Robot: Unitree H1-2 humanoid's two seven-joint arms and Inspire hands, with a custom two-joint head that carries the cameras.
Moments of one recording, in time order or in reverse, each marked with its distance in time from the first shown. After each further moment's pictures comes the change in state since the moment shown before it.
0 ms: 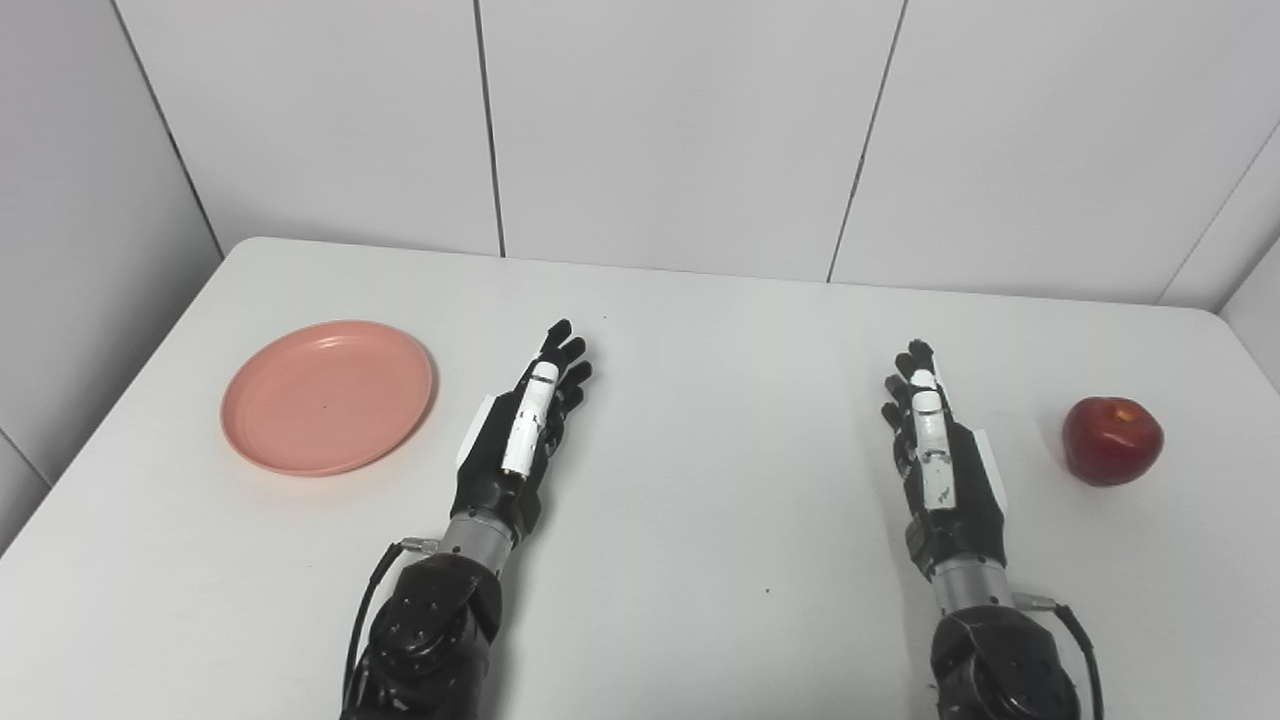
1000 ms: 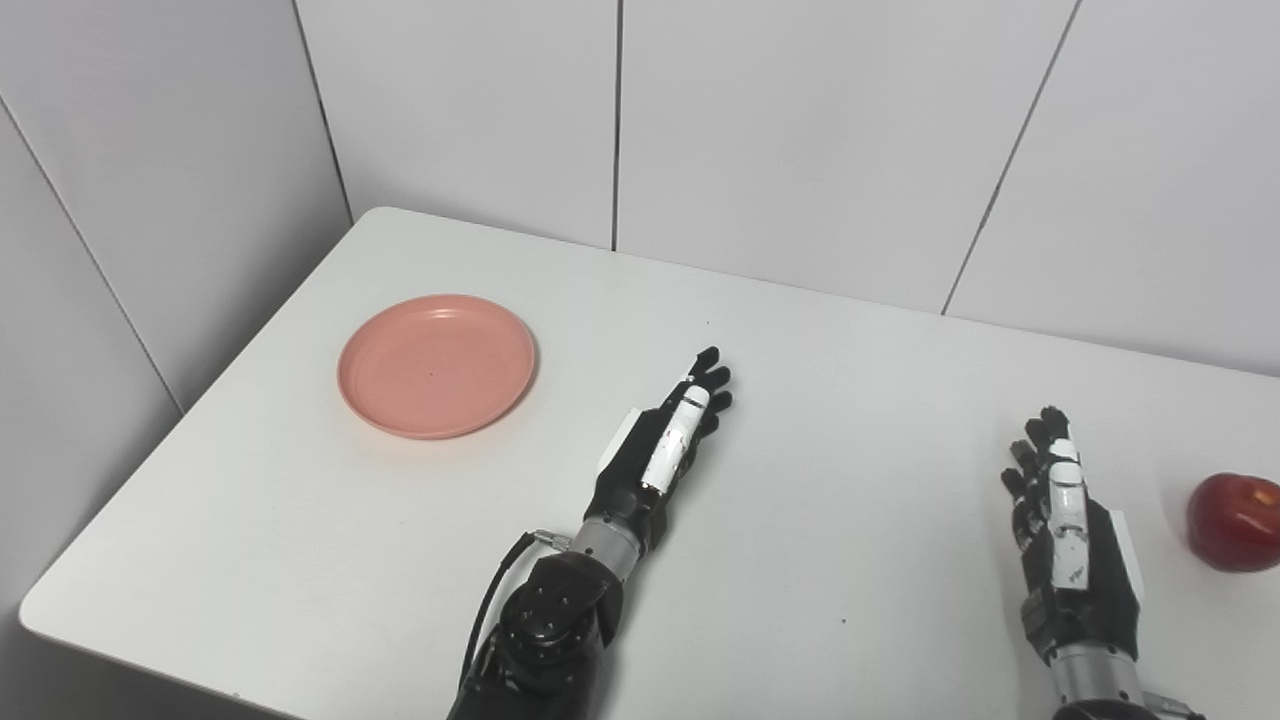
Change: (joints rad) left arm 0.003 -0.063 -0.065 0.094 0.065 -0.064 0.011; right arm 0.026 -0.055 -0.027 0.007 0.070 -0.001 0.059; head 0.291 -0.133
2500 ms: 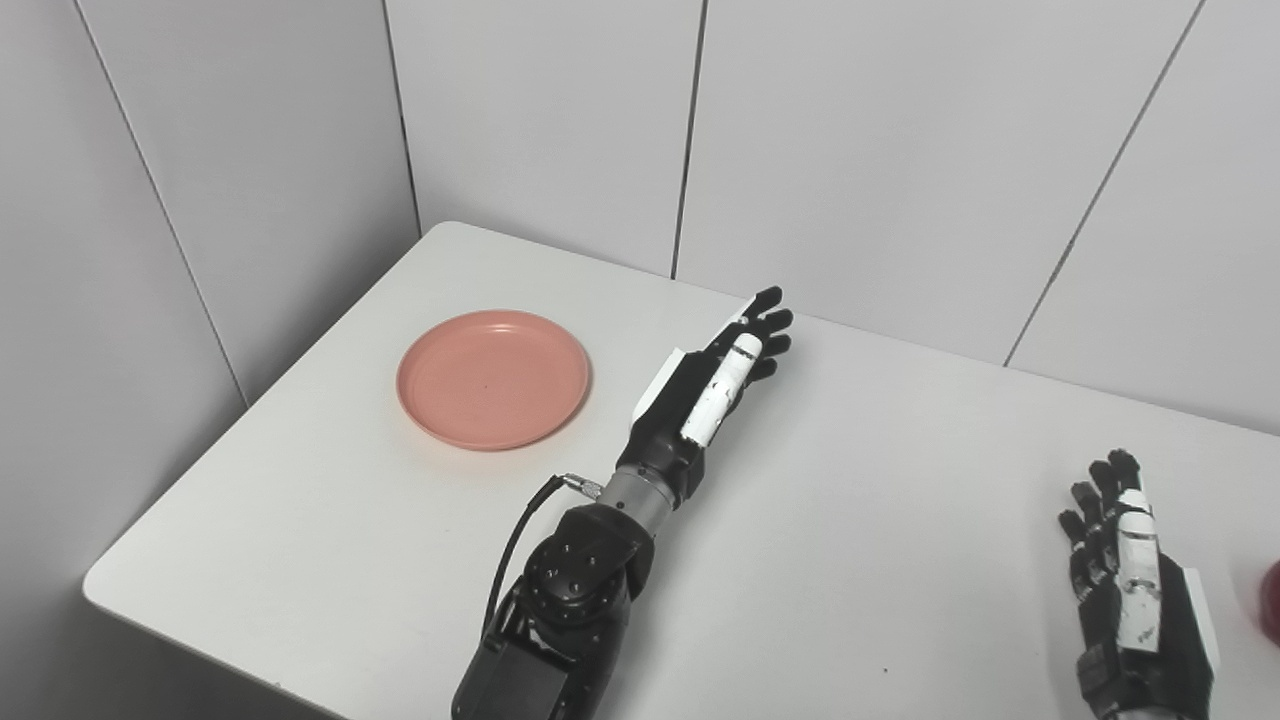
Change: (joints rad) left arm -0.099 0.048 0.051 -0.187 0.028 0.081 0.002; right arm 0.002 0.007 0.004 -0.073 0.010 0.039 -0.002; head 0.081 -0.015
